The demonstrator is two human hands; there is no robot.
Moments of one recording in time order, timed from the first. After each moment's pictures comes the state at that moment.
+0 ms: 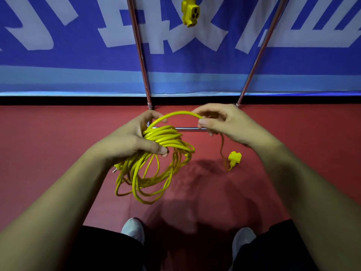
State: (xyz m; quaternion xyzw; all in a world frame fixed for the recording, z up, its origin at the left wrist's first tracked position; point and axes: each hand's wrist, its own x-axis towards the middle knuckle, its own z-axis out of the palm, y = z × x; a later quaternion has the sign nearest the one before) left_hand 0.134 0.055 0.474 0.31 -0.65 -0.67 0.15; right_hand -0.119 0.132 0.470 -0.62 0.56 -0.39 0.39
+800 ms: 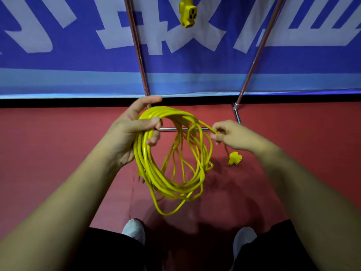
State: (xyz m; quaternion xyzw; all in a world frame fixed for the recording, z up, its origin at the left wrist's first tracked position) left_hand 0.123 0.055 0.474 0.21 -0.46 -0.81 0.29; right_hand -0.162 0.125 0.405 -0.62 0.69 -0.19 0.31
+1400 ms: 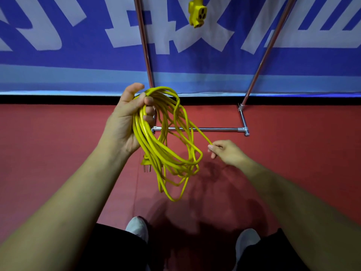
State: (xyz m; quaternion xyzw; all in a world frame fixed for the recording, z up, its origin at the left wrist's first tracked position) left_hand 0.128 0.037 0.476 0.15 -0.29 -0.85 0.42; right_hand -0.136 0.129 0.323 -0.49 0.74 -0.27 0.38
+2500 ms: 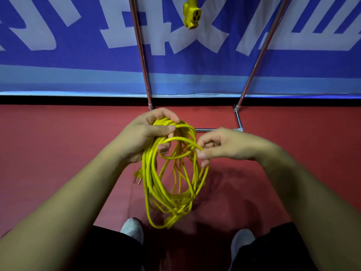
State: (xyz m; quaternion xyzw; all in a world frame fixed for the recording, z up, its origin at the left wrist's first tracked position) left_hand 0.109 0.061 0.468 0.22 -0.53 -0.79 0.22; right_hand -0.117 0.149 0.457 -0.63 0.50 -0.21 0.55
